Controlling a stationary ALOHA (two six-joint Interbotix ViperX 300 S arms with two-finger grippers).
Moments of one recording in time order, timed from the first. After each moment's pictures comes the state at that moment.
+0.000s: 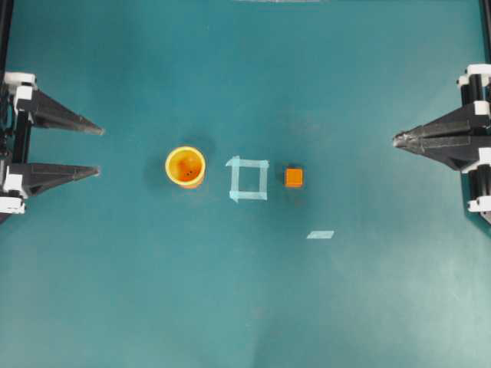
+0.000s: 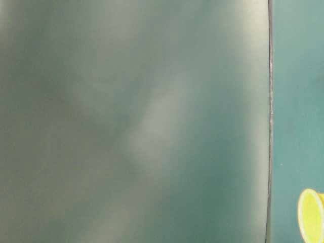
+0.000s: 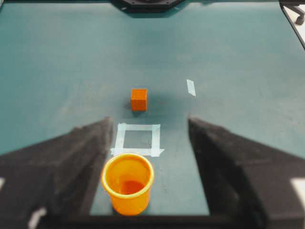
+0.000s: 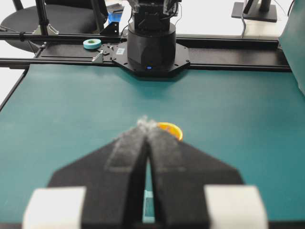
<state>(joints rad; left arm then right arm) 0.00 -0.96 1.18 0.01 -0.15 0.01 0.00 -0.92 1.14 0.00 -0.25 -0.01</state>
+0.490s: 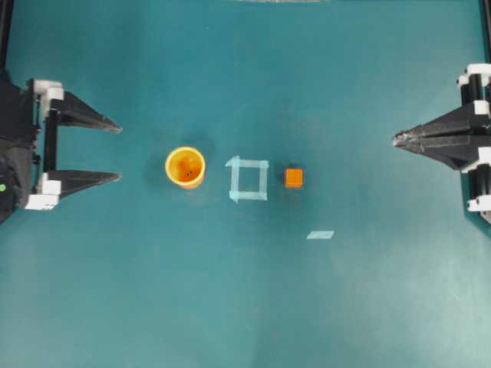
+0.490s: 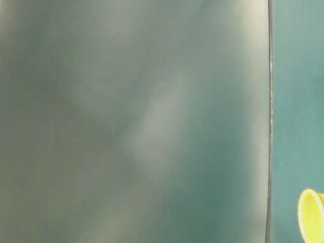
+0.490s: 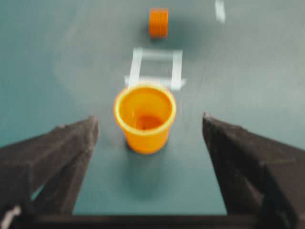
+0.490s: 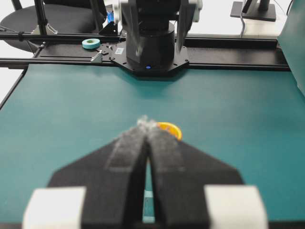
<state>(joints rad) 0.05 -0.75 1.20 0.02 -0.13 0.01 -0.01 -0.92 1.14 0.00 -0.25 -0.01</state>
